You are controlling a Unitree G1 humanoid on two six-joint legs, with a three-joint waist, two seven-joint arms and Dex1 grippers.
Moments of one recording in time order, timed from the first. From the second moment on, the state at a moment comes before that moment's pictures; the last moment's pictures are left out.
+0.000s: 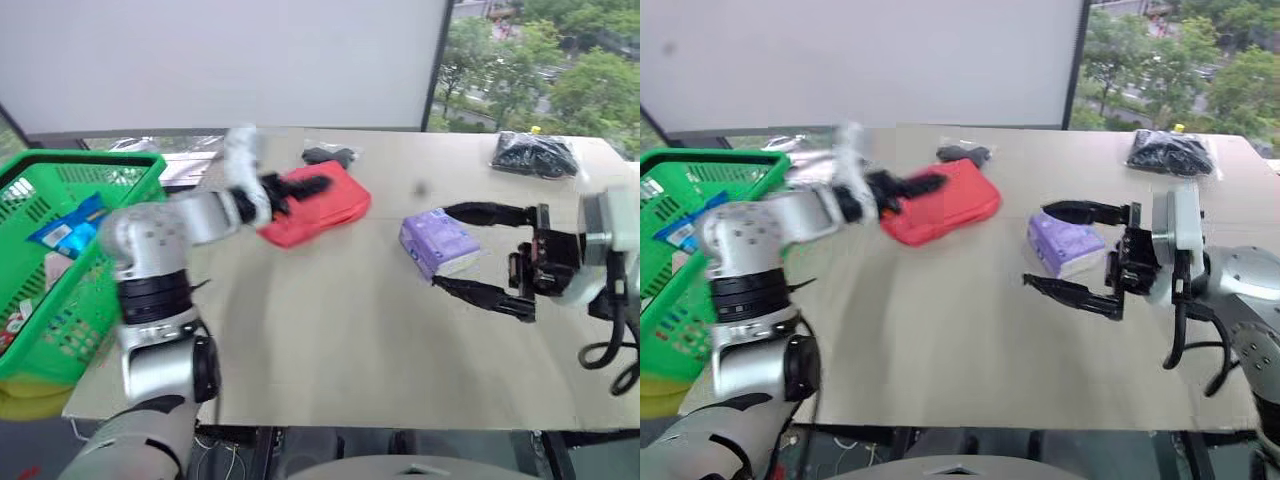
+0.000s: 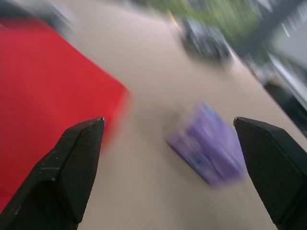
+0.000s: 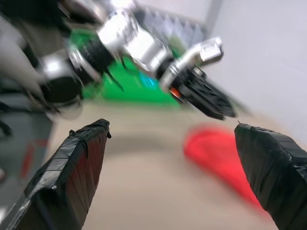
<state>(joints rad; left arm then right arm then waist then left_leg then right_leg) -0.78 0.40 0.19 0.02 -0.88 1.37 -0.24 -0.11 -0.82 -0.28 -0.63 0.86 0.49 0.97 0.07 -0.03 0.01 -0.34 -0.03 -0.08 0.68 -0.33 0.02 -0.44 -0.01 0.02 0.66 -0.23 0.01</state>
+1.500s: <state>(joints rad) -0.81 0.04 0.23 0.11 -0.48 1.17 -0.10 -0.01 -0.83 -0.32 -0.68 0.70 0.50 0.85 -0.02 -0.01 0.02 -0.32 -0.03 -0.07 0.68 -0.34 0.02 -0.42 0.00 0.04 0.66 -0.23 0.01</state>
